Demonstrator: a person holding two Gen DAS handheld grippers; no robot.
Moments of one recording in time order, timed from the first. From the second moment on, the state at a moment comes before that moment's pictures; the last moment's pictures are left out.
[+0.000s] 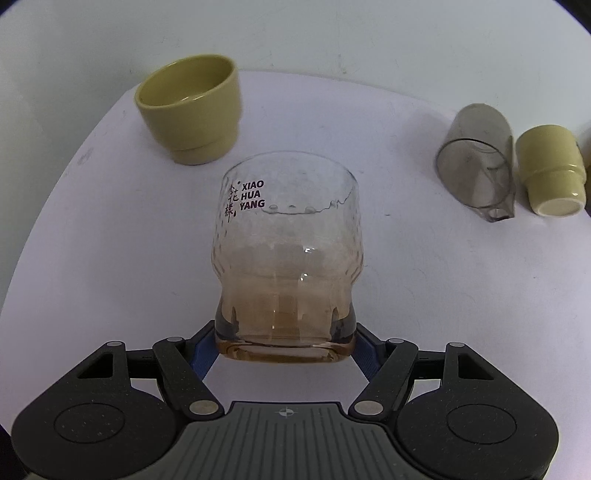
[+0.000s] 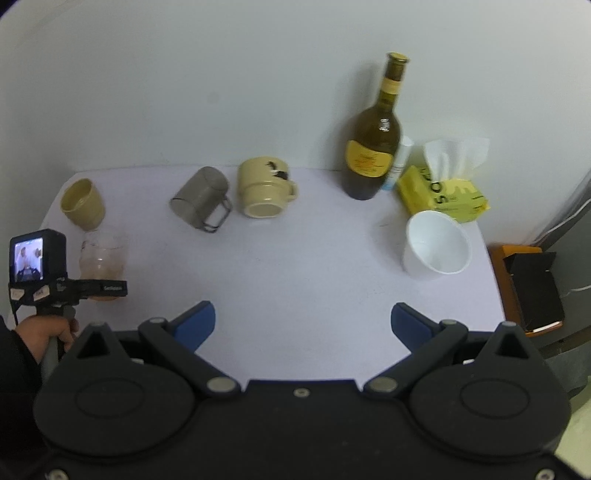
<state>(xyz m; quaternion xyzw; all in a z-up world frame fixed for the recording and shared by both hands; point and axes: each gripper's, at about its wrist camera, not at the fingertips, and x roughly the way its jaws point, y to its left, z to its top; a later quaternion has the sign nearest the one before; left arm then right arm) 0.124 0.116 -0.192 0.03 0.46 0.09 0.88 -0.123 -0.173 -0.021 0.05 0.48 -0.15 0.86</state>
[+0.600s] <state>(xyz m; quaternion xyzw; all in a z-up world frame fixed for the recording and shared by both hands) 0.127 0.038 -0.201 0.03 0.47 0.02 0.88 -0.145 -0.203 -0.027 0.06 0.49 -0.18 0.85</state>
